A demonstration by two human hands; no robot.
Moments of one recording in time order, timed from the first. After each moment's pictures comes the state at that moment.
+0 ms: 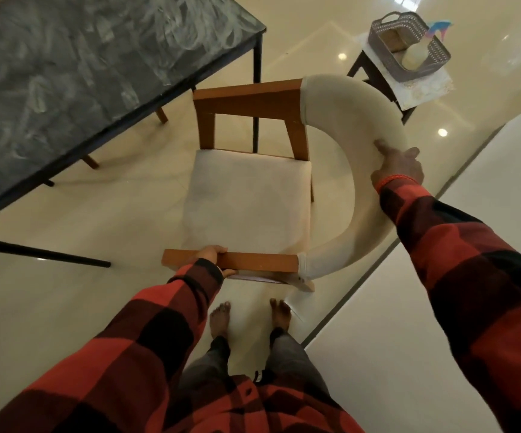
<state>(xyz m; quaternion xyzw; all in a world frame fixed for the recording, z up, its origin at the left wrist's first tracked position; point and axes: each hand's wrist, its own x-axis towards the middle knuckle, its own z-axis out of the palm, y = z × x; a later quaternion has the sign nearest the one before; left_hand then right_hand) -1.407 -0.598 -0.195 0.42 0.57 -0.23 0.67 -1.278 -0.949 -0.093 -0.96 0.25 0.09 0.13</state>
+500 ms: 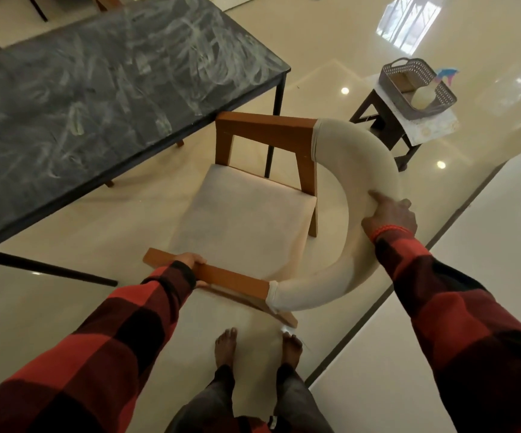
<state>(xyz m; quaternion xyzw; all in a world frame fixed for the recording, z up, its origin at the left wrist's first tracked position) -1.372 -0.479 -0.182 0.48 0.56 -0.25 0.63 -1.310 -0.867 -0.086 -0.95 0.25 0.09 0.14</state>
